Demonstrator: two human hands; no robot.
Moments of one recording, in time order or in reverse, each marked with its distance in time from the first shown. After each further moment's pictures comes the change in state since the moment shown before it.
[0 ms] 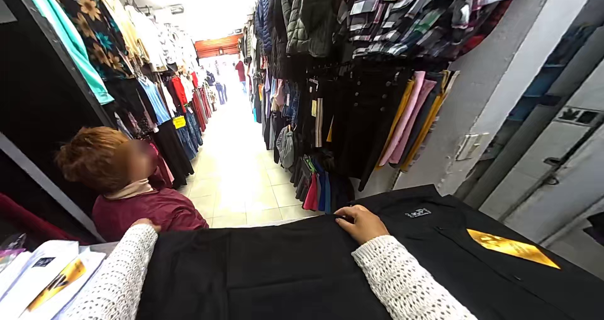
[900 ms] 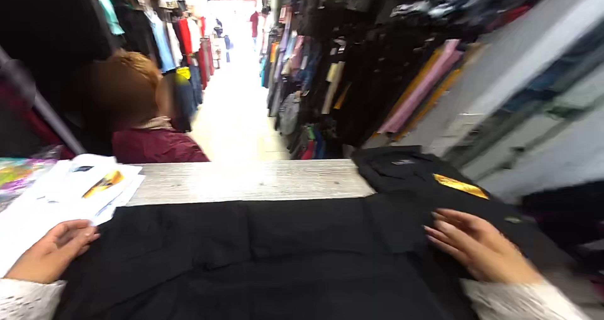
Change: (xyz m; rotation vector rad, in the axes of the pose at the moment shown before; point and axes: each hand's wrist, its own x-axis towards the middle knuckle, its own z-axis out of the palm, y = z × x) left_hand -0.054 -0.325 0.047 -0.855 0.276 0.182; right_hand -0.225 0.055 -0.084 0.626 0.191 0.273
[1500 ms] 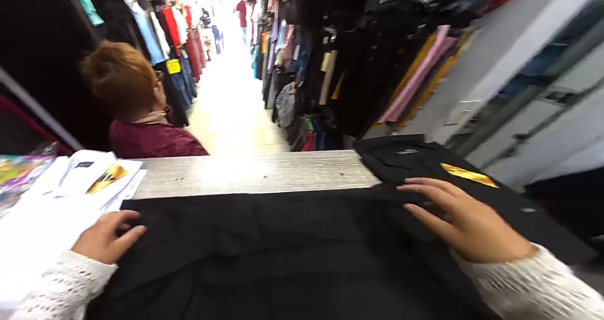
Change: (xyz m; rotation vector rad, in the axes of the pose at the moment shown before) left_hand -0.004 0.021 0.026 0.633 -0.240 0.377; right_hand 0.017 -0.048 0.034 -0.741 -0.264 -0.737
